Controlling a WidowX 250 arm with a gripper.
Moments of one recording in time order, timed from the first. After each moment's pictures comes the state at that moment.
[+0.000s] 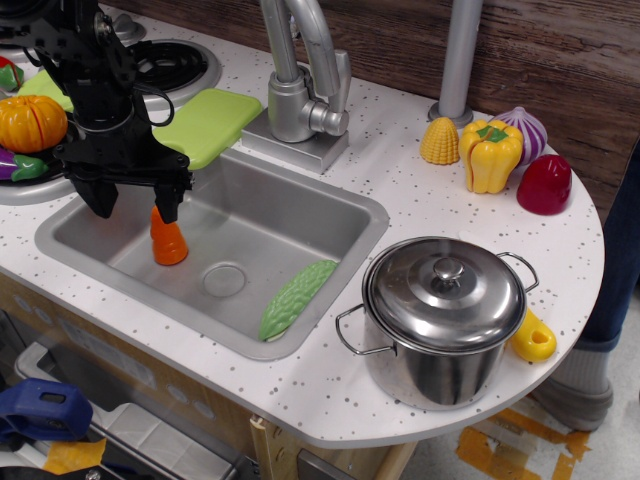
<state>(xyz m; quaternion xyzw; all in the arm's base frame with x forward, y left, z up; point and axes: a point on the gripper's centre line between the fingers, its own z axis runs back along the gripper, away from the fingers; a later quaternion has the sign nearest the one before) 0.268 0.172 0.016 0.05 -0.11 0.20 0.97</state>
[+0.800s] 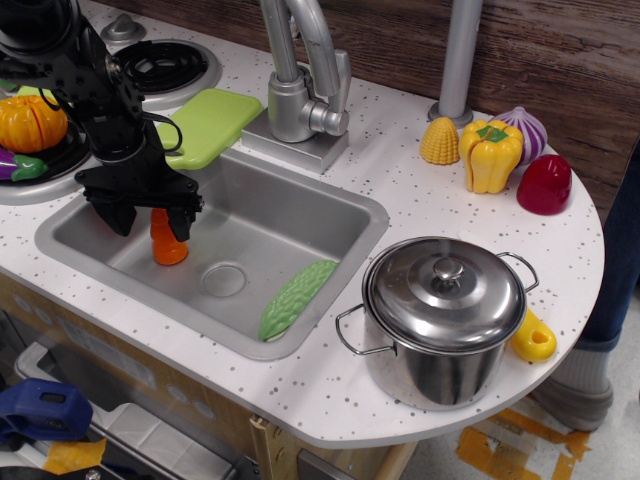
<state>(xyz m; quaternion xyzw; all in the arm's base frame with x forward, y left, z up) 0.285 0.180 -0.023 0.03 -0.12 0.17 0.98</state>
